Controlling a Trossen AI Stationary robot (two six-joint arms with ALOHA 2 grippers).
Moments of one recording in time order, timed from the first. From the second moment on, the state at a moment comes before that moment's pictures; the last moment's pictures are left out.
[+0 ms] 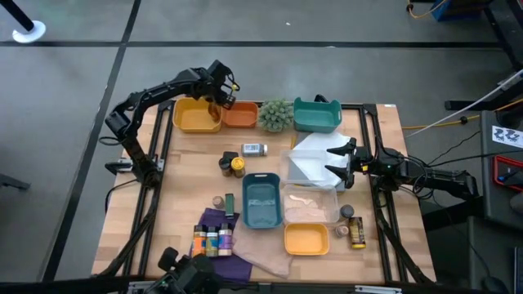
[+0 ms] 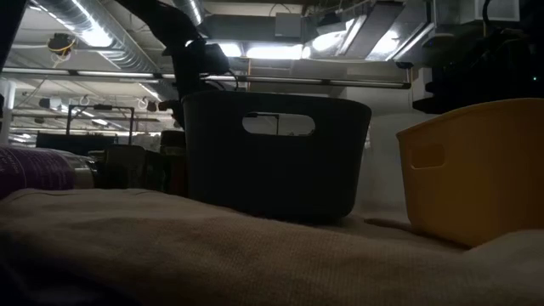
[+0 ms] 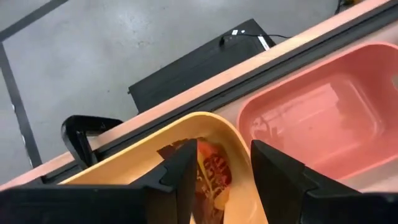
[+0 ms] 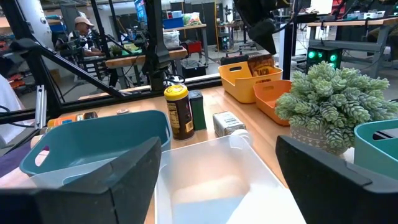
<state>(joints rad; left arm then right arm) 0.80 1.71 1.41 -0.84 -0.29 -0.23 -0.16 0.08 0.01 0.02 0.01 0.11</state>
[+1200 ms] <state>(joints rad) 0.50 1.71 1.44 -0.83 0.12 -0.03 -0.16 0.08 0.01 0.02 0.01 0.11</state>
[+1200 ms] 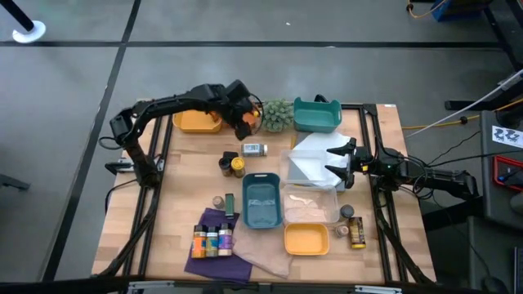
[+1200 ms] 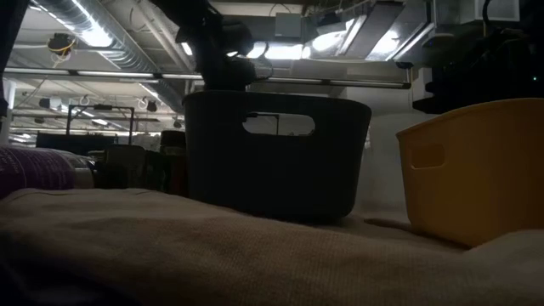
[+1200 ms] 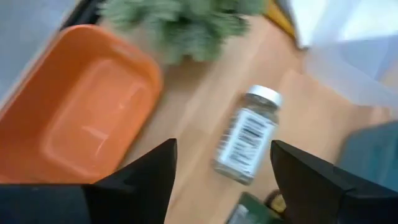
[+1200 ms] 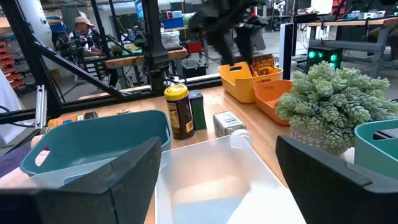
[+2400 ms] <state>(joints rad) 0.17 1.71 1.44 -1.10 0.01 0.00 -0.16 0.08 0.01 0.02 0.01 0.14</state>
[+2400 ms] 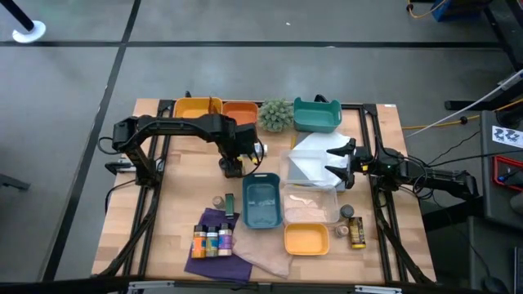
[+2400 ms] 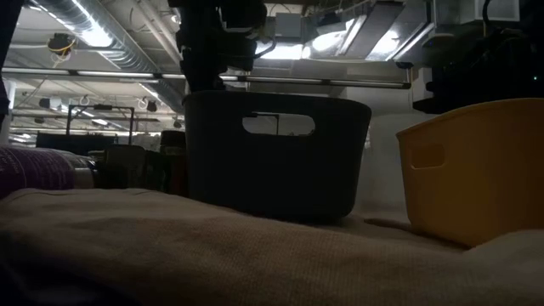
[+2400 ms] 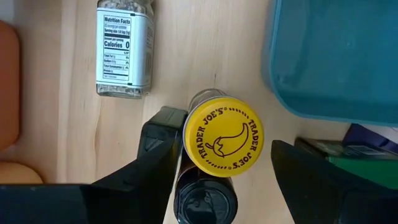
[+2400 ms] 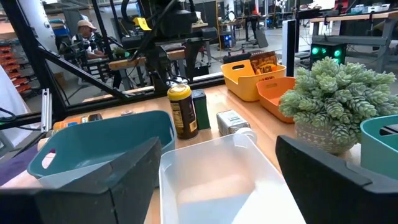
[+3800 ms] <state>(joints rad) 0.17 1.84 1.39 -1.02 0.01 0.01 -0.16 0.08 0.01 0.02 0.01 0.14</state>
